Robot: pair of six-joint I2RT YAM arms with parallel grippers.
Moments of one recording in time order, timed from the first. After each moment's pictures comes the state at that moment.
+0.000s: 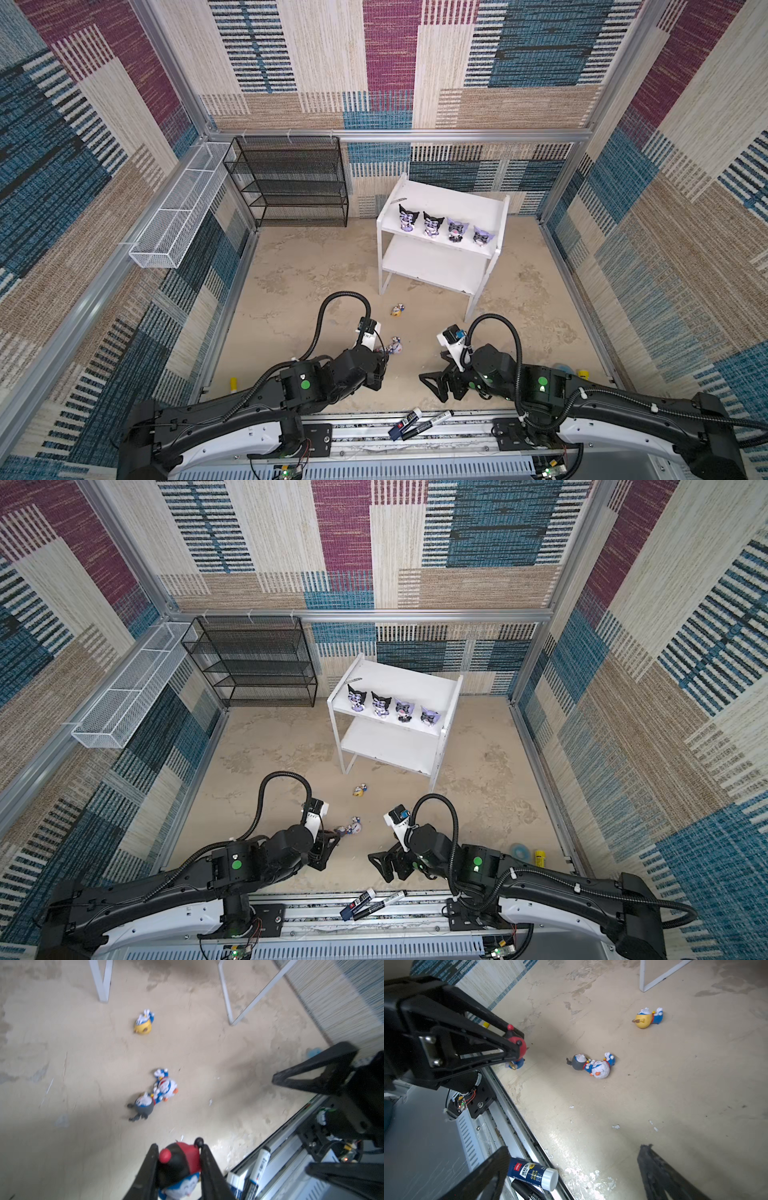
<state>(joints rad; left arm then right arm) -1.17 0.86 0.57 -0.38 -0.33 -0.66 1.17 0.73 0.43 -0.28 0.12 0.53</state>
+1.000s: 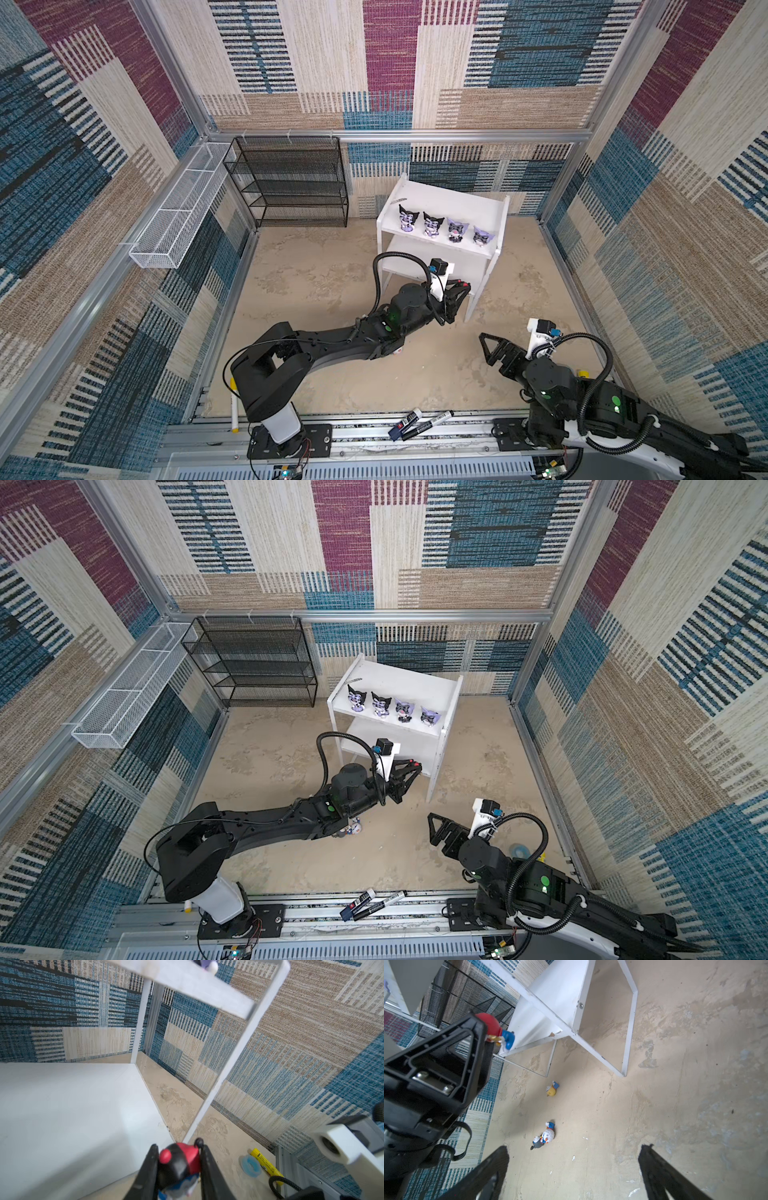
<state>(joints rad) -0.99 1.69 1.01 0.64 0.00 -0.32 1.18 0.26 0.50 -0.82 0.67 1.21</state>
